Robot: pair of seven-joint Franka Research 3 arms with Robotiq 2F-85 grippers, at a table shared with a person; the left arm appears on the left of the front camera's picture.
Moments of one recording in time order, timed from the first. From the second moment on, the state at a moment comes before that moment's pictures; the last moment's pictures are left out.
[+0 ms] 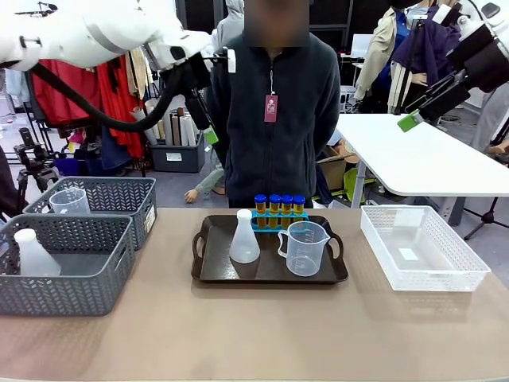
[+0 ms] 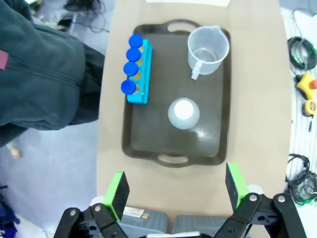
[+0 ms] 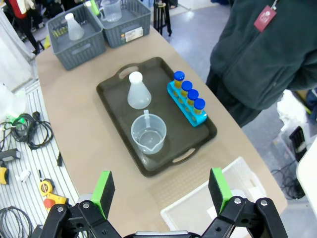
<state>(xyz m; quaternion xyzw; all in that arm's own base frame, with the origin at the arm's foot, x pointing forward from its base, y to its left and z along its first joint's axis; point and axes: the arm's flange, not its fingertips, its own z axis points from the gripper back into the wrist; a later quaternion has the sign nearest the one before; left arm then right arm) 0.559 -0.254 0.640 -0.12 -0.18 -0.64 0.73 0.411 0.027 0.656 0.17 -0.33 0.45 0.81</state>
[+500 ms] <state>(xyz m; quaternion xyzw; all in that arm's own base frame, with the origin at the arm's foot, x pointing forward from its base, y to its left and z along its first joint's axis) 0.541 -0.222 0.664 -0.15 -0.25 -0.64 0.71 0.411 0.027 0.656 0.17 -0.33 0.45 0.81</state>
